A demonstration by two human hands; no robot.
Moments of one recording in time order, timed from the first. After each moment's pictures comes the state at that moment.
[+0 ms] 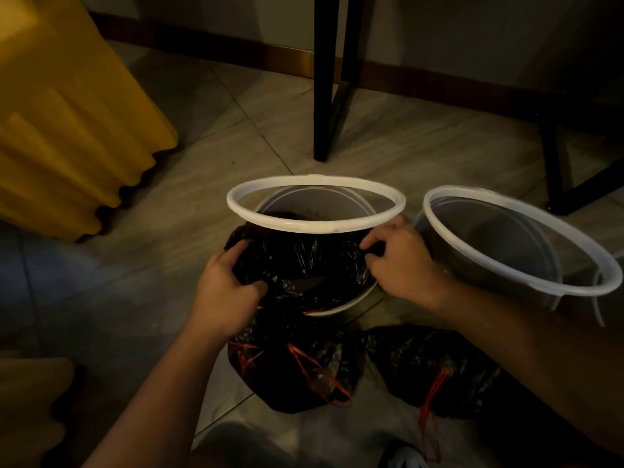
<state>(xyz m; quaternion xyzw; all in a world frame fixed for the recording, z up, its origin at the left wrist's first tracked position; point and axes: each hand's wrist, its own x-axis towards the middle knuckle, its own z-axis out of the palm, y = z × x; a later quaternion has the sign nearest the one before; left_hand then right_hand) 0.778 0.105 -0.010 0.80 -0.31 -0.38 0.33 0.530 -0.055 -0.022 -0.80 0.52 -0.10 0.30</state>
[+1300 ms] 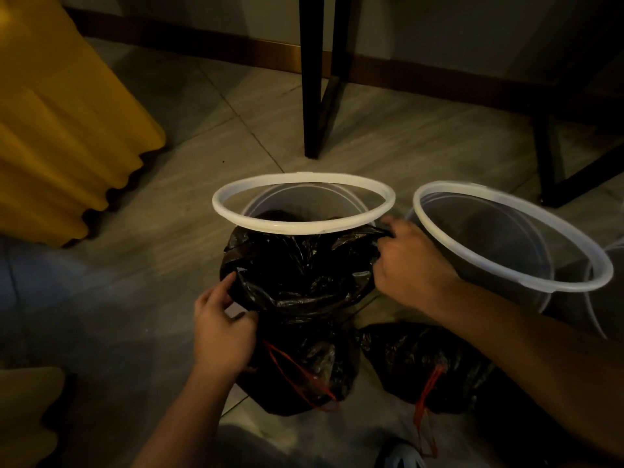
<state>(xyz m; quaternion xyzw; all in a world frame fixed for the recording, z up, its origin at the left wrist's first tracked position) 0.746 0.140 -0.053 0.81 -0.24 -0.34 0.42 0.508 -0.050 0.001 -0.91 0.40 0.06 0.07</state>
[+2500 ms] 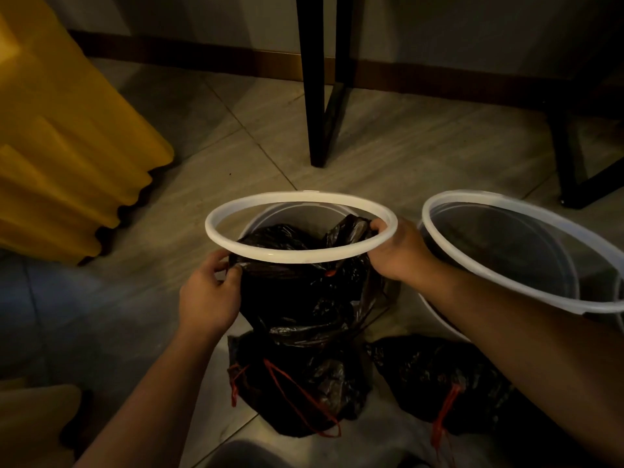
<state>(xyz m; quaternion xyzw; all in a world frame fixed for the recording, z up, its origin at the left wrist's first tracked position) 0.799 0.074 -0.031 0.86 -0.30 -0.26 0.31 0.548 -0.102 -0.028 -0.73 0.59 -0.05 0.34</state>
